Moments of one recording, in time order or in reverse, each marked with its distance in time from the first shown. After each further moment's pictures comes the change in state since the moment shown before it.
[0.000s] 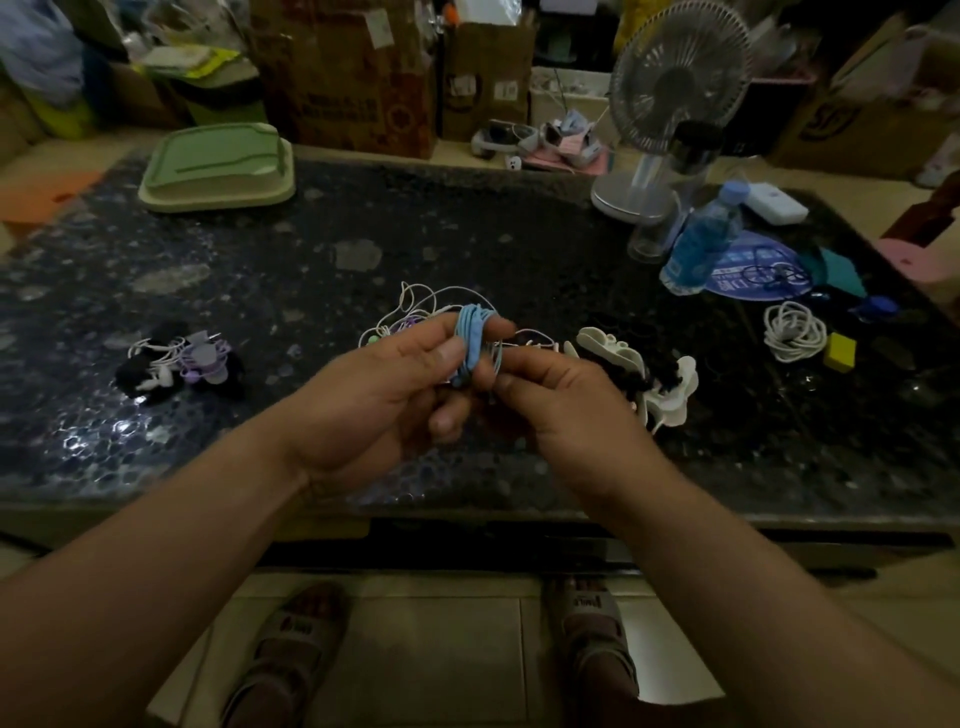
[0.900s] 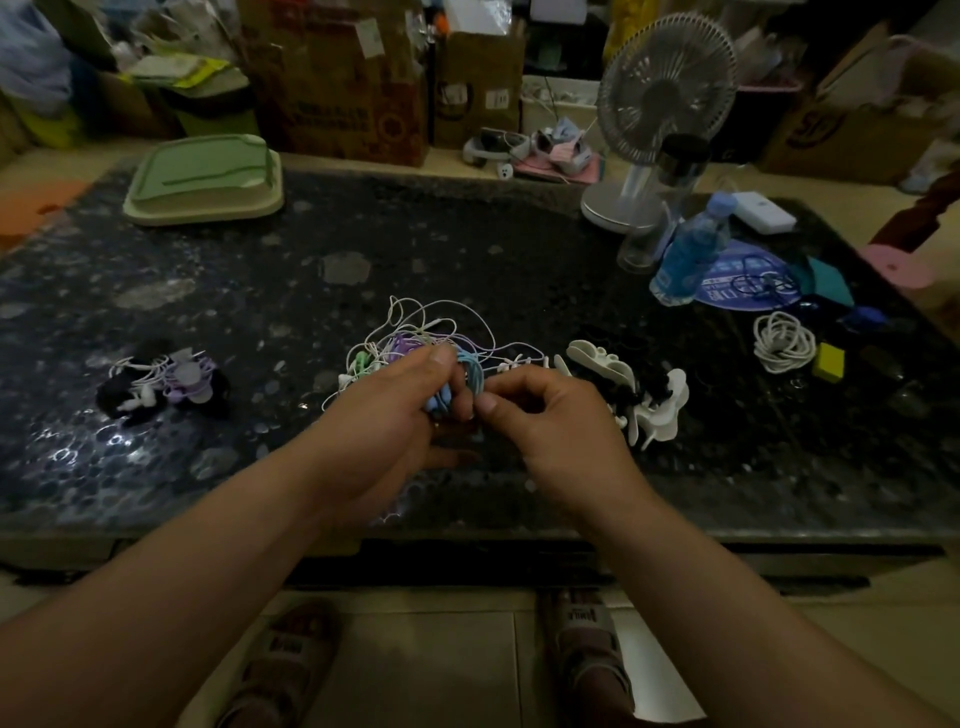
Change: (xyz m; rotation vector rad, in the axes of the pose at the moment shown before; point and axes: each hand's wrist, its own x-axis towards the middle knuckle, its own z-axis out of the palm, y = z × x) left_hand 0.019 -0.012 0.009 0.034 0.268 -0.089; right_hand 0.010 0.010 -0.006 -0.240 0.166 -0.041
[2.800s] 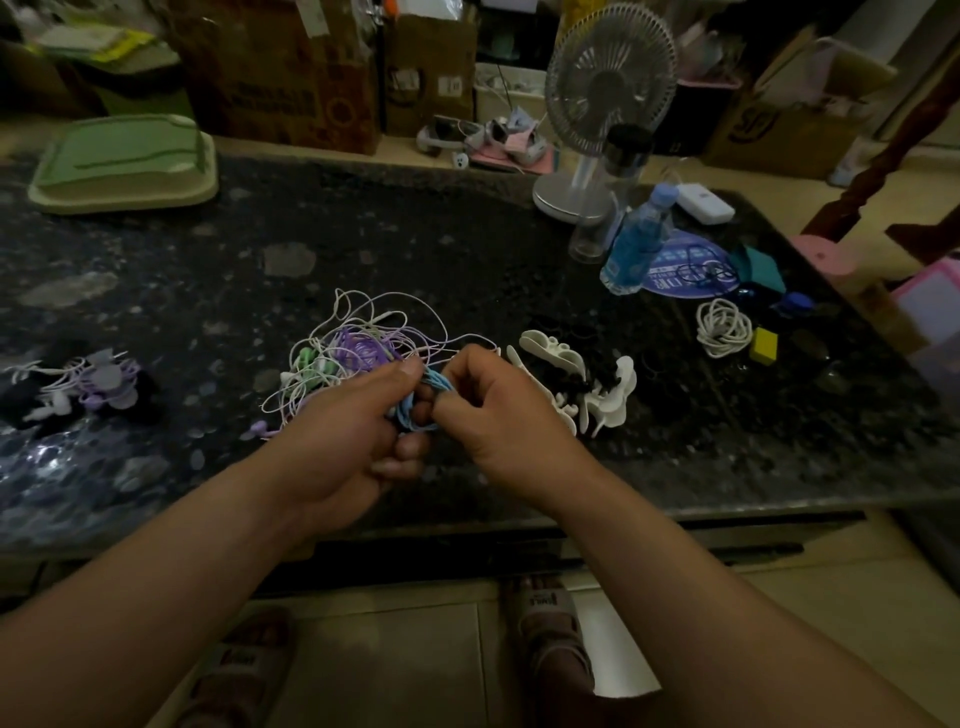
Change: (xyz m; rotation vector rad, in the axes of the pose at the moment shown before) left_hand 0.013 -0.017 0.012 -0.209 0.036 -0.128; right_hand 0.010 0.006 -0.007 -0.085 -0.119 -0.043
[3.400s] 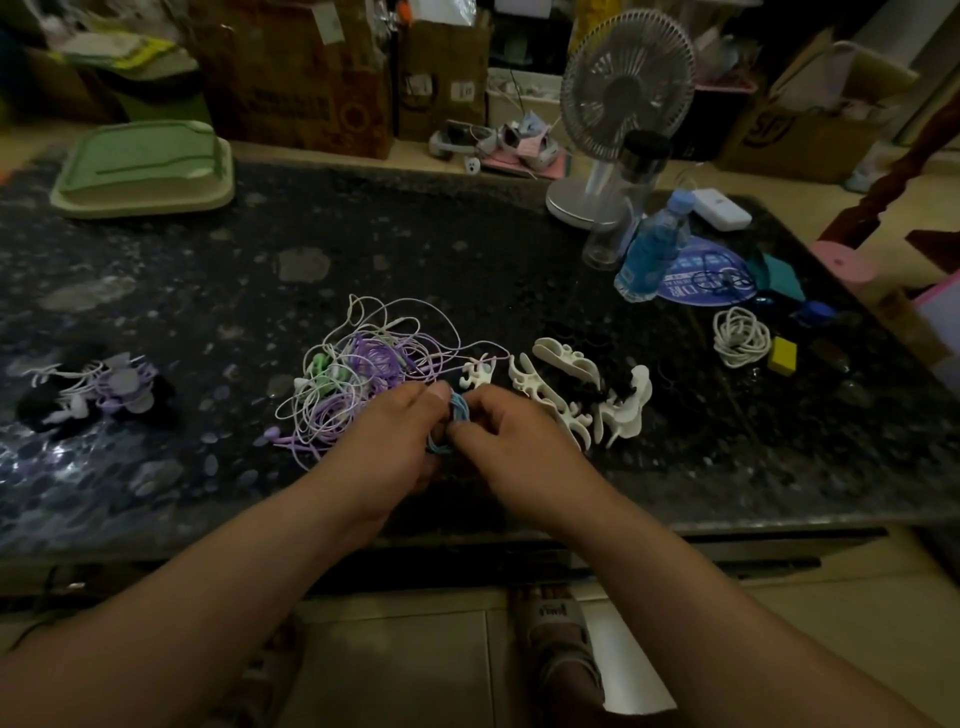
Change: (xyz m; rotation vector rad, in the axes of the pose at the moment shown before) left_hand 0.007 -0.011 0.015 0.394 0.203 0.127; right_hand -0.004 0.012 0.001 -0.098 -0.044 0.149
